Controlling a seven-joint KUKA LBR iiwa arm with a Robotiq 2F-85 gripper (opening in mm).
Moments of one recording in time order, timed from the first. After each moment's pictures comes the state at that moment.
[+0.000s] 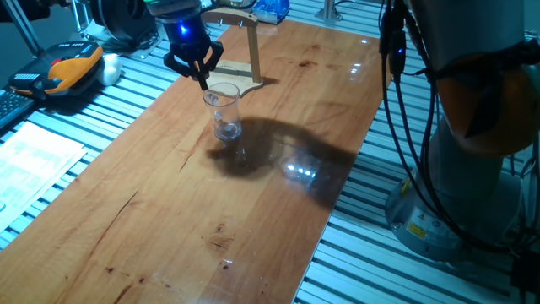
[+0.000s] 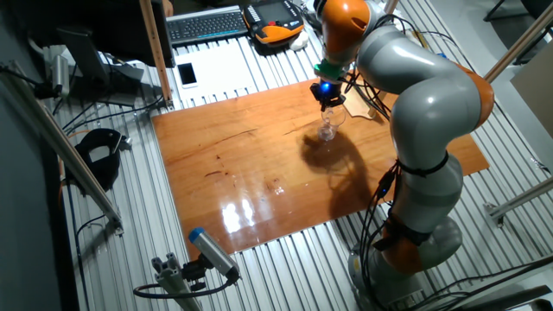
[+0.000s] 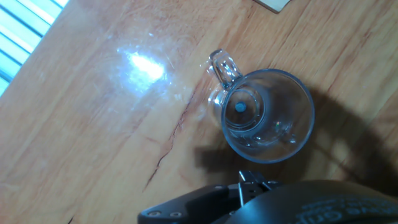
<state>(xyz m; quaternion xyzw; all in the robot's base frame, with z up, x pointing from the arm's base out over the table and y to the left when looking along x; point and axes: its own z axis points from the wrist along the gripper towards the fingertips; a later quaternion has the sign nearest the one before) 0.547 0.024 0.211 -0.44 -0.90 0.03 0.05</state>
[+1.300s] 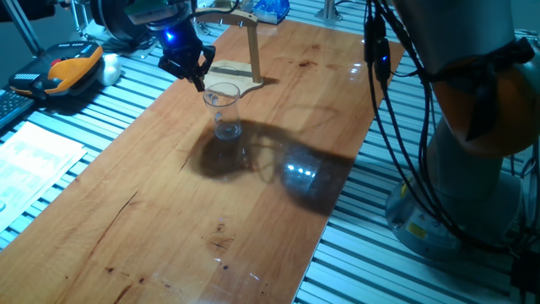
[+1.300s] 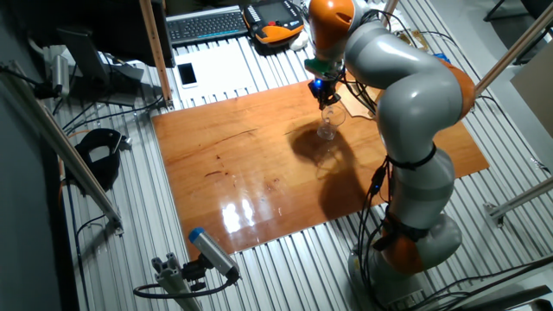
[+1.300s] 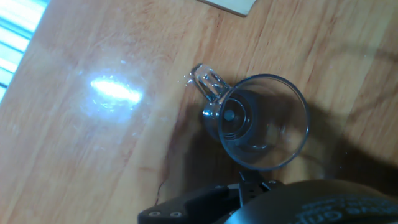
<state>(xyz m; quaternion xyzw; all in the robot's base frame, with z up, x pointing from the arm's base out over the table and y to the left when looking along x) 0.564 0.021 0.198 -0.53 -0.84 0.08 0.06</state>
